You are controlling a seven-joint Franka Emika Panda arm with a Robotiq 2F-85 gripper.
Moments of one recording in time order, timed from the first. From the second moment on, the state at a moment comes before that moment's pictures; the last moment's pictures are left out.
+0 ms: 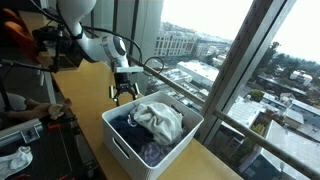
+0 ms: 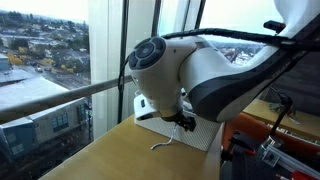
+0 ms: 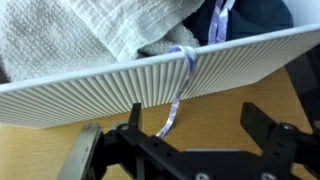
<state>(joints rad) 0.21 0.61 0.15 -1.84 -0.83 1.97 -0.67</state>
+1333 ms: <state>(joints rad) 0.17 0.67 0.13 -1.78 -0.85 1.96 -0.74</state>
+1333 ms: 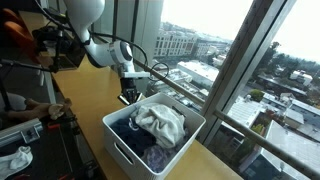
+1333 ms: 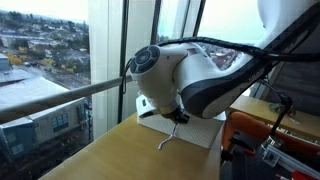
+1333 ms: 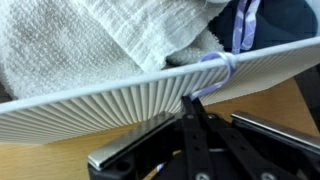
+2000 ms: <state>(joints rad) 0.17 0.63 0.14 -1.76 -0.84 1.96 -0.72</state>
